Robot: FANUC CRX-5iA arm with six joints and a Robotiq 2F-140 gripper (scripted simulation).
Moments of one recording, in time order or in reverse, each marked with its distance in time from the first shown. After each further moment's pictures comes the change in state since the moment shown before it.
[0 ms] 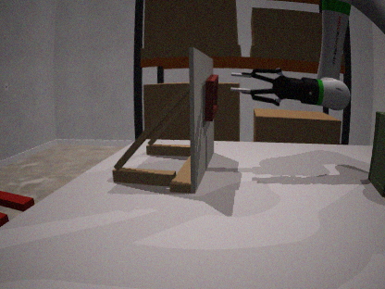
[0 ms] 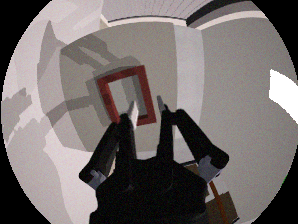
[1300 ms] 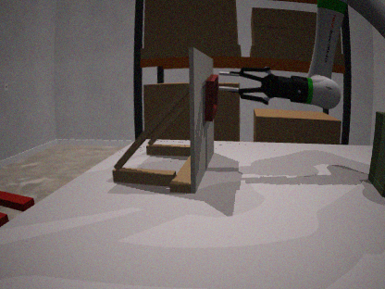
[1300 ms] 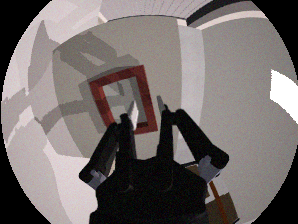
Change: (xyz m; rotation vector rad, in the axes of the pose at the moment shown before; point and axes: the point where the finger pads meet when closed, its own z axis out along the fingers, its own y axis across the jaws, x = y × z) arm 0.000 0.000 0.040 0.000 0.000 0.000
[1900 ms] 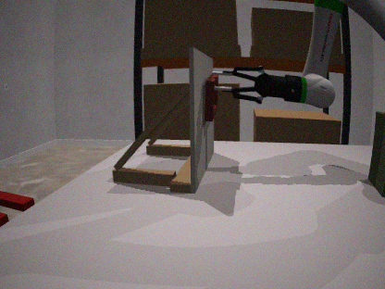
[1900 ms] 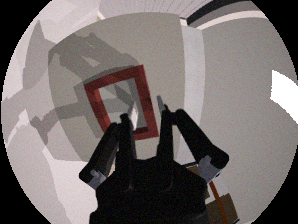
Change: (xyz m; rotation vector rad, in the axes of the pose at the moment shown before) arm 0.000 0.000 0.023 0.000 0.000 0.000
